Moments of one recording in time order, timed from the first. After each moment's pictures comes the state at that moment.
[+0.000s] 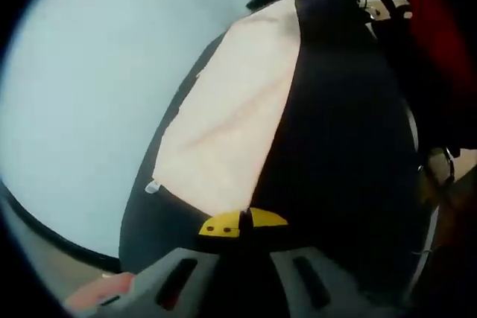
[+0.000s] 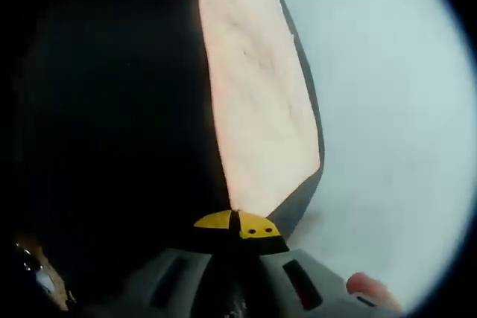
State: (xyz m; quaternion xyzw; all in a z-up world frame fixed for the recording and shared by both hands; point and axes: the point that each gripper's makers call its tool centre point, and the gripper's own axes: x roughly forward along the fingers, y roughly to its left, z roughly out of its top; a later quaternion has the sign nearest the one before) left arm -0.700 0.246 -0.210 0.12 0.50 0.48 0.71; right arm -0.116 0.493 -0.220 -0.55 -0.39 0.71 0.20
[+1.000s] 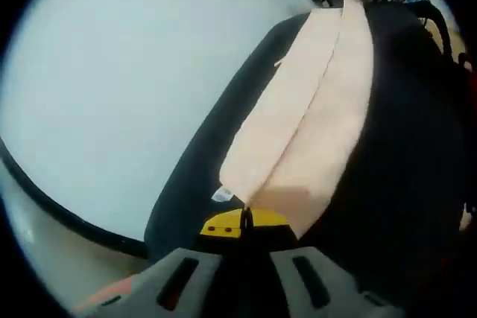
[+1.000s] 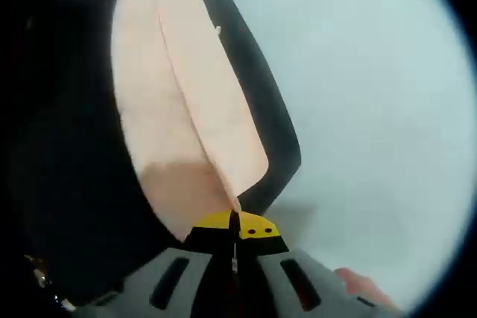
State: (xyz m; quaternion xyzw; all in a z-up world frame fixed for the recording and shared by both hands) left arm -0.770 0.390 -0.131 0.05 0.51 0.58 0.64; right arm -0.161 0.652 -0.144 -0.55 -0.28 0.74 0.26
